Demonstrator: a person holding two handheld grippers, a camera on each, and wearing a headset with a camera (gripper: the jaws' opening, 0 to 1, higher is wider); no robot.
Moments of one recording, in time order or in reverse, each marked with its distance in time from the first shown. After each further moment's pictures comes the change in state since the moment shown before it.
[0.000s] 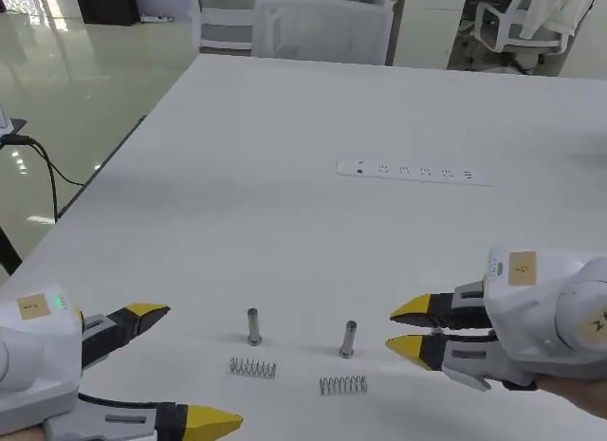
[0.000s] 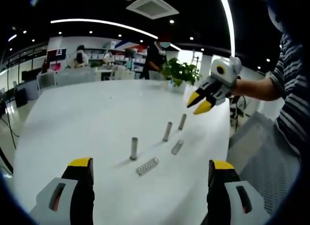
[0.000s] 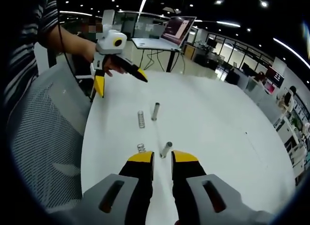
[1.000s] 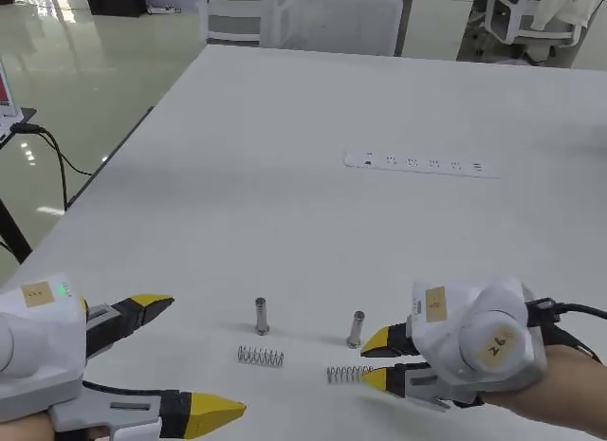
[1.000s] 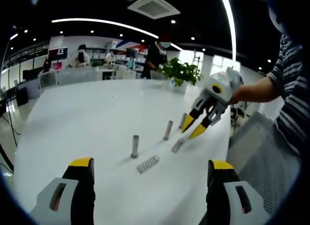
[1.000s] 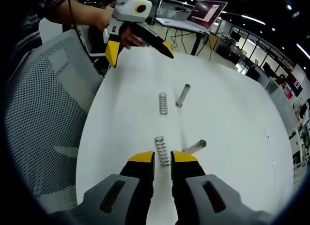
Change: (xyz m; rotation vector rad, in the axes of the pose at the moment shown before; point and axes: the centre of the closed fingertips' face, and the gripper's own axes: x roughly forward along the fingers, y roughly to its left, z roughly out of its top) left arm -0.004 0.001 -0.005 -0.009 0.005 0.009; right arm 0.056 0.035 -0.032 -0.114 0.146 0.144
